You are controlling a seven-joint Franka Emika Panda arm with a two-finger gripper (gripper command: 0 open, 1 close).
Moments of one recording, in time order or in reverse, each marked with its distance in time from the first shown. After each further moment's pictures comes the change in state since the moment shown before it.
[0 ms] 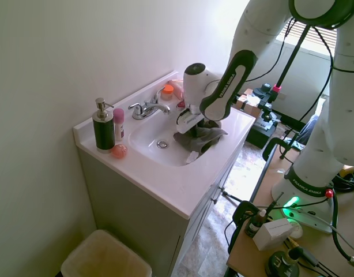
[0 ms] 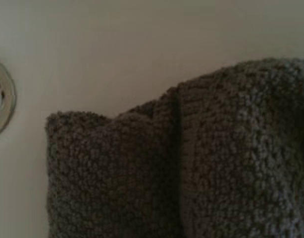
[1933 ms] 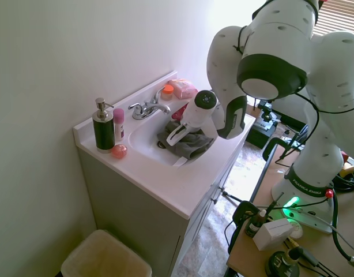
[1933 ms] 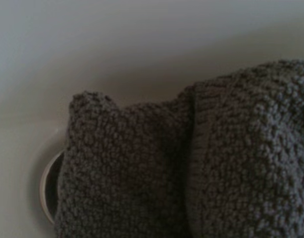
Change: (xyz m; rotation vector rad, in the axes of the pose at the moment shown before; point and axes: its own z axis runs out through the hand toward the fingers) arm -0.069 -0.029 0.027 0.319 0.208 0.009
